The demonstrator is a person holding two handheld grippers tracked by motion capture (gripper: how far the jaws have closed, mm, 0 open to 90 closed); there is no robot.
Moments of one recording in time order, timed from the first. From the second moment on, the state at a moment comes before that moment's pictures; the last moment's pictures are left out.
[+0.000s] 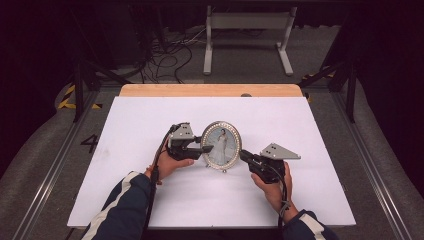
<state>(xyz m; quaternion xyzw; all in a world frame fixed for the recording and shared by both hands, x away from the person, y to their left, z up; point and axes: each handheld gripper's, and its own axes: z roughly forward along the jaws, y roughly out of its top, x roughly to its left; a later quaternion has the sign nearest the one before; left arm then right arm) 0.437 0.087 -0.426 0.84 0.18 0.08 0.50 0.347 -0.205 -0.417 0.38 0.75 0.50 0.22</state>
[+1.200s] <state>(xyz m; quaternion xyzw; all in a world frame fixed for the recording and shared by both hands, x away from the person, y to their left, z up) 0.424 0.100 -0.417 0.85 0.18 0.11 0.49 0.354 -0.200 -0.419 0.38 0.75 0.49 0.23</state>
